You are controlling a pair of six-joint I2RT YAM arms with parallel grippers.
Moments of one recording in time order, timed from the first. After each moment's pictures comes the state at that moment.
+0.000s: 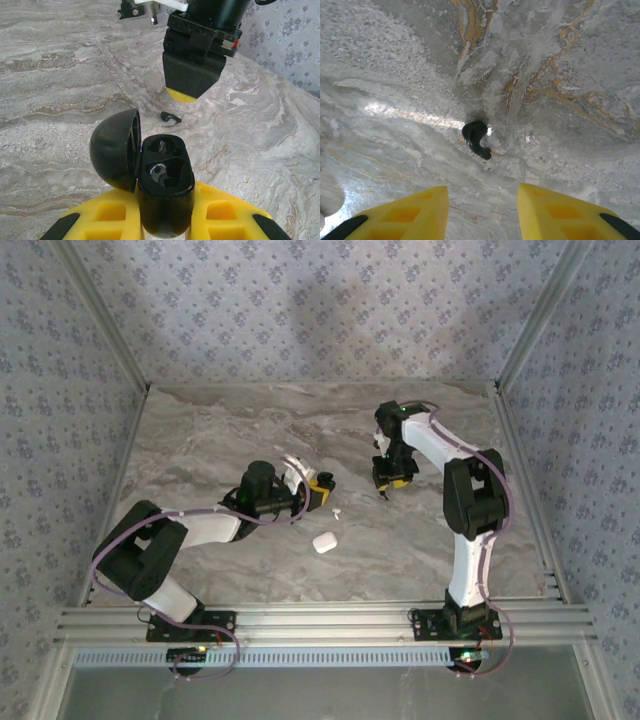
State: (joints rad) left arm -0.64 1.56 0.61 0.57 0.50 -0.14; right arm 0.33 2.01 1.59 -1.19 -0.08 0.09
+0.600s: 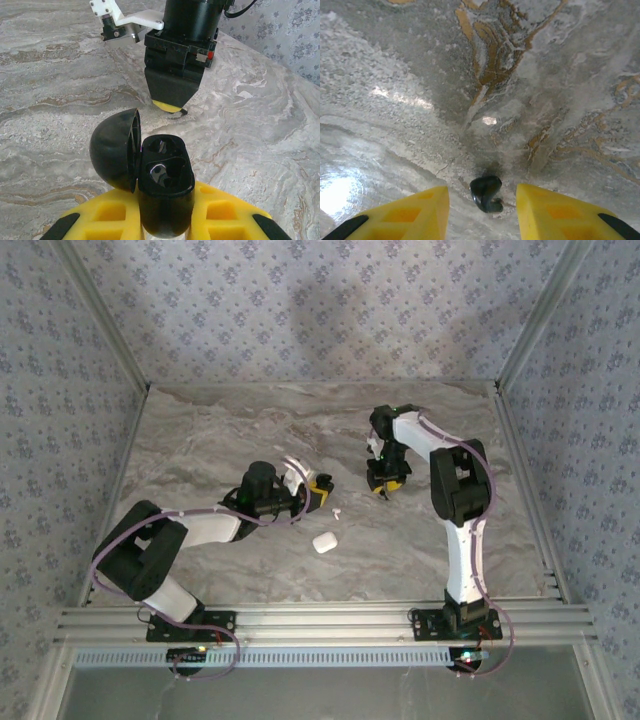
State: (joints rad) left arm -0.64 1.56 0.61 0.54 0.48 -0.12; right arm 0.33 2.16 1.67 -1.20 -0.12 0.05
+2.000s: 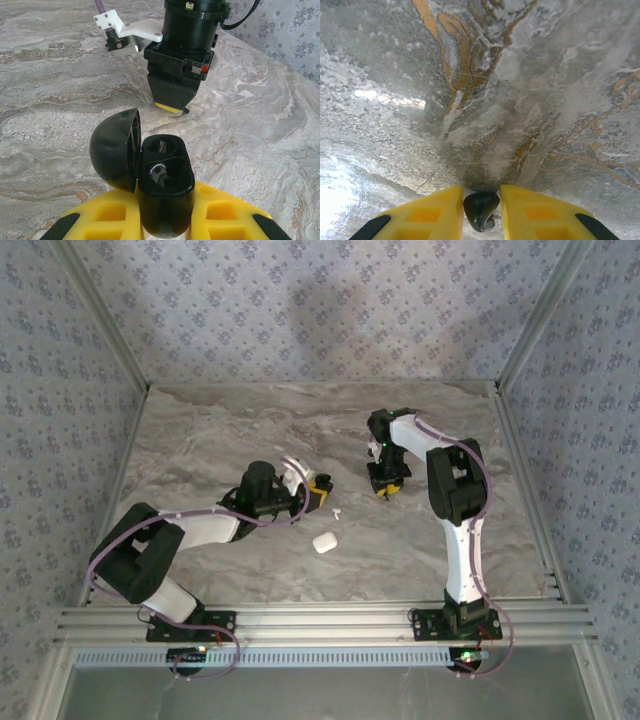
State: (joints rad) left arm -0.64 1.54 0.61 0.52 0.47 -0.12; right arm 0.34 2.17 1.65 -1.17 -0.07 0.09
